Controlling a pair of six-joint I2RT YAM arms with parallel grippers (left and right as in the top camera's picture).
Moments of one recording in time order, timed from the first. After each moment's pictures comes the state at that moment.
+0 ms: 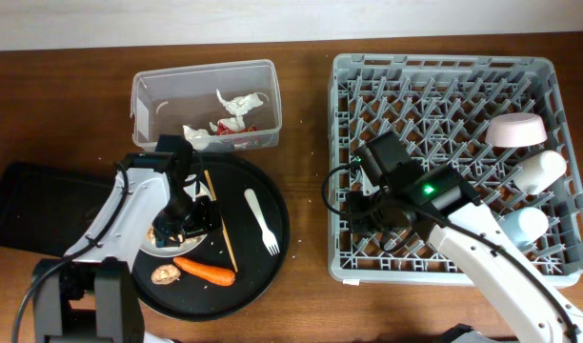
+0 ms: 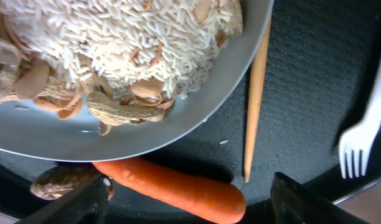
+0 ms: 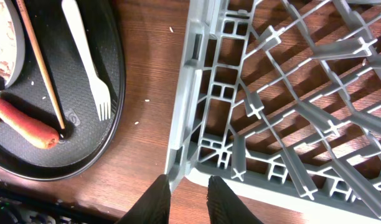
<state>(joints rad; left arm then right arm) -0.09 1.67 1.10 -1.14 0.11 -0.28 0.50 1.36 1.20 -1.11 -0.13 0.45</state>
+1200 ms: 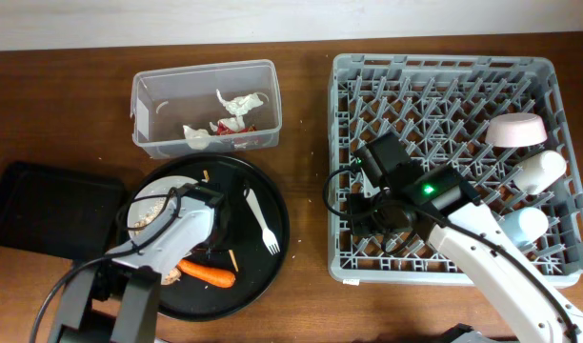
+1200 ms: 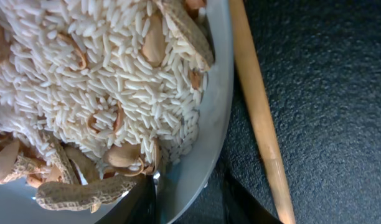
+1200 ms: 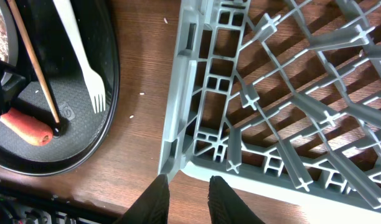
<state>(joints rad) -0.35 1.66 0.86 -0.79 -0.22 -0.31 0.50 1.36 1.20 -1.13 -0.13 0.44</state>
